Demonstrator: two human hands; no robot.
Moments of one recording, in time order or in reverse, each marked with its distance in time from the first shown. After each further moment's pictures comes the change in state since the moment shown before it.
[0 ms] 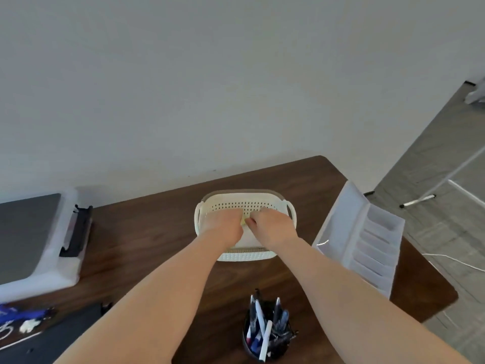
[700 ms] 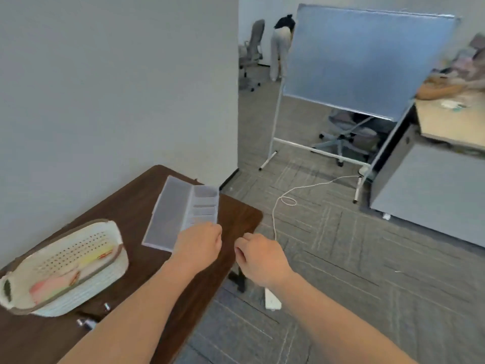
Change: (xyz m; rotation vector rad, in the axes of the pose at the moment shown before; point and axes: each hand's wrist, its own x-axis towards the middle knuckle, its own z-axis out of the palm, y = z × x) left_hand -0.125 0.304 -0.007 0.055 0.168 0.745; right_hand -0.347 0.156 -0.067 0.041 0.299 0.406
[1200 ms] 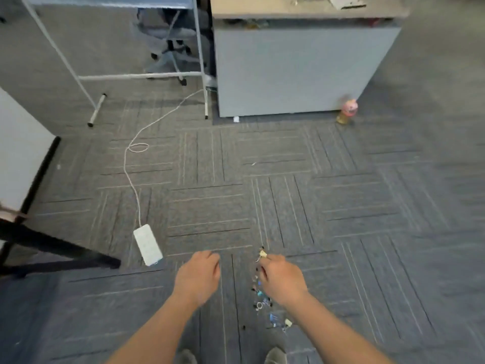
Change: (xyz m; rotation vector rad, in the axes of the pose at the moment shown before) left_hand -0.073 0.488 0.270 -0.168 -0.424 0.498; right_hand -0.507 0.314 0.033 0.171 -0.172 0.932
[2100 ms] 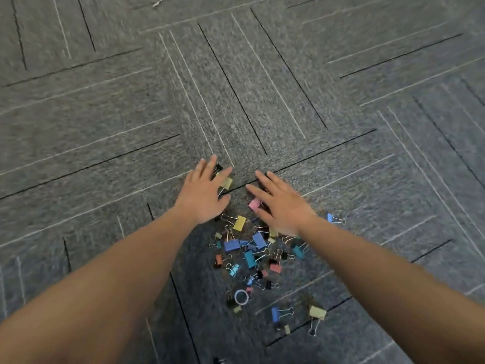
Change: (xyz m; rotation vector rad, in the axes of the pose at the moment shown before) left_hand 0.325 -0.059 0.658 0.194 -0.309 0.337; right_hand 0.202 0.423 0.559 -0.092 -0.125 0.085
